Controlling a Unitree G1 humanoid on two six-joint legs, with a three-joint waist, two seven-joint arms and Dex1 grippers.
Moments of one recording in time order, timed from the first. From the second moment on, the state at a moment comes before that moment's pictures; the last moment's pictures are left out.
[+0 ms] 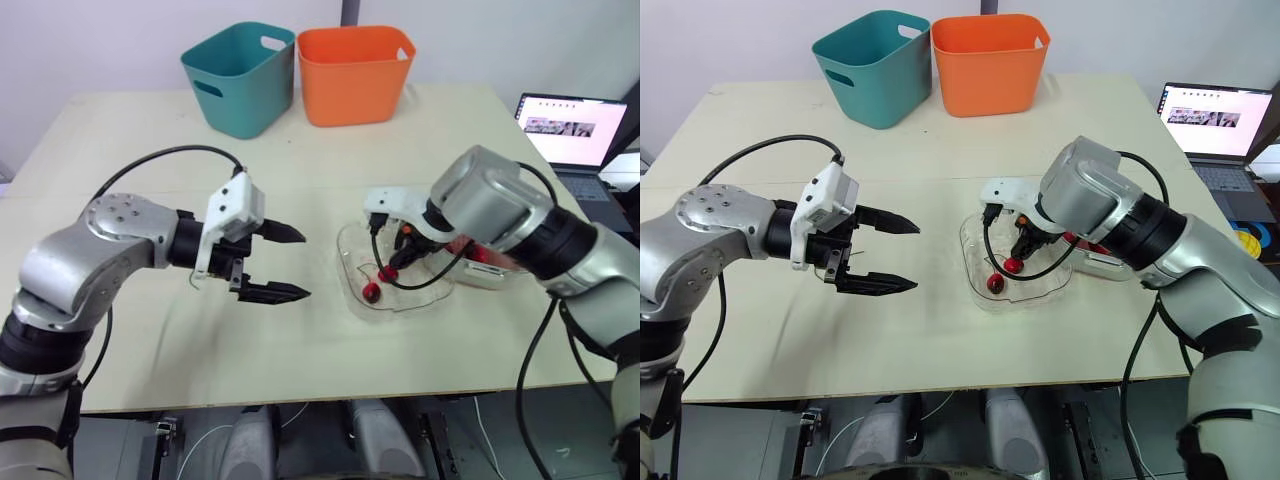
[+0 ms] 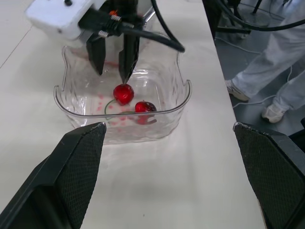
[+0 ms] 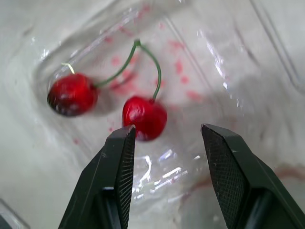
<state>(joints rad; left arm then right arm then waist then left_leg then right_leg) -0.64 0.86 -0.10 -0.42 -0.68 0.84 -1.14 -1.23 -0.79 0.89 0.02 0.04 1.29 1.31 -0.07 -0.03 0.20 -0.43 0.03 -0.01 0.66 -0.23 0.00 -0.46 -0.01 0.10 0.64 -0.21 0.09</state>
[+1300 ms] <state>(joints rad) -0.69 0.88 -0.07 -0.31 -0.65 0.81 -1.18 -1.16 -0.87 0.73 -0.14 0.17 1.36 1.14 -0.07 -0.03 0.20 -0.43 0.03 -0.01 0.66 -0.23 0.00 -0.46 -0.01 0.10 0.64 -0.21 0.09</state>
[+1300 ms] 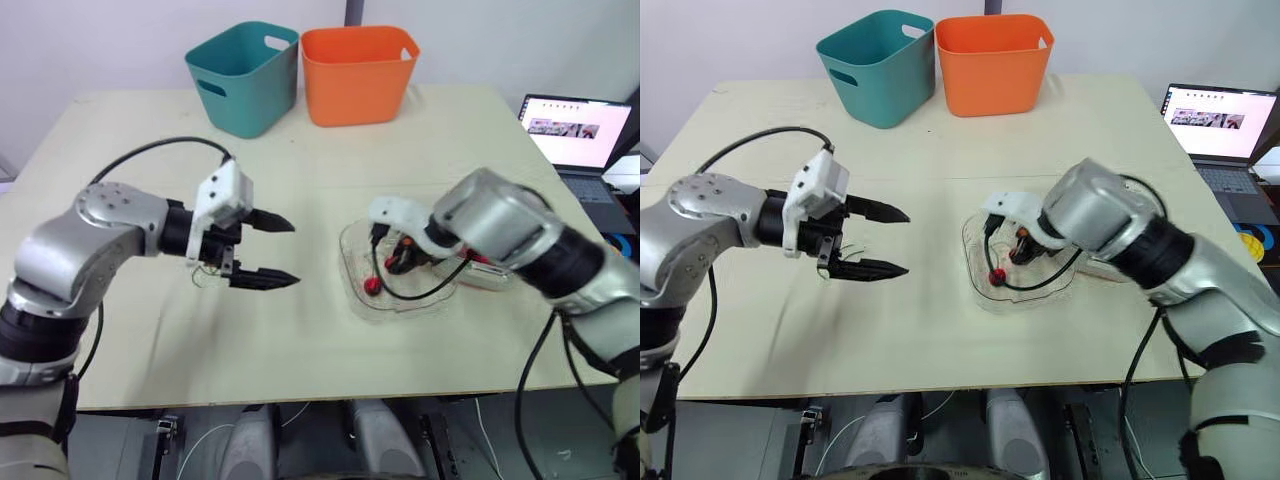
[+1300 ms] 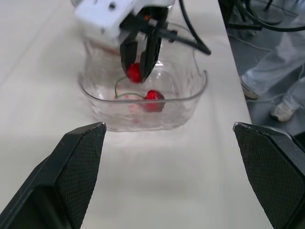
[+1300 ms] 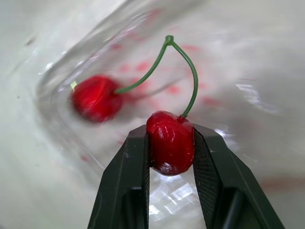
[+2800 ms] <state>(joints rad) -1.30 0.49 0.02 0.46 -0.62 0.83 -1.21 -1.08 -0.64 0.18 -0.51 0.28 1.18 0.62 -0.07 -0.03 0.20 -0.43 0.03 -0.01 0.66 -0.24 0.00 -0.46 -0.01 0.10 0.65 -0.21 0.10</state>
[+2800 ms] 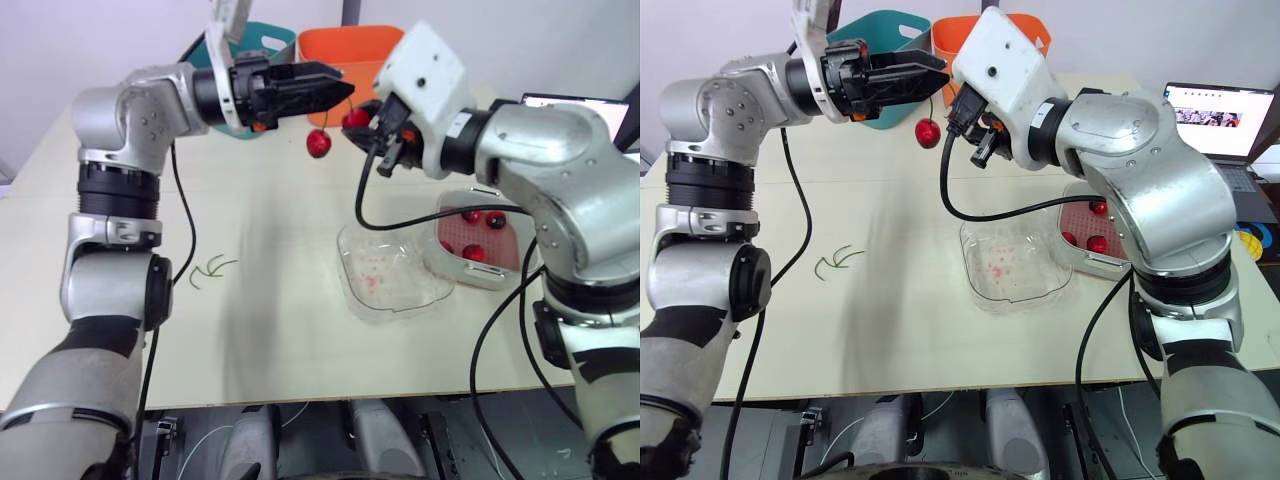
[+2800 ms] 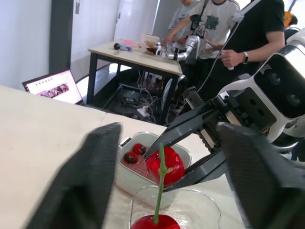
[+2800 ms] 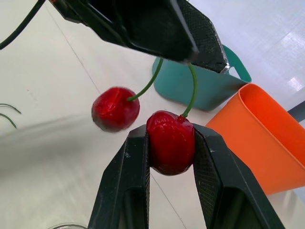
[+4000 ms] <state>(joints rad) -1.26 0.49 0.04 0.50 -0.60 0.80 -1.22 -1.09 -0.64 0.15 -0.51 0.34 1.22 0.58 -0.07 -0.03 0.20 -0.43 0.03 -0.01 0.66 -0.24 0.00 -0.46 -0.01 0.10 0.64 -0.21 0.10</state>
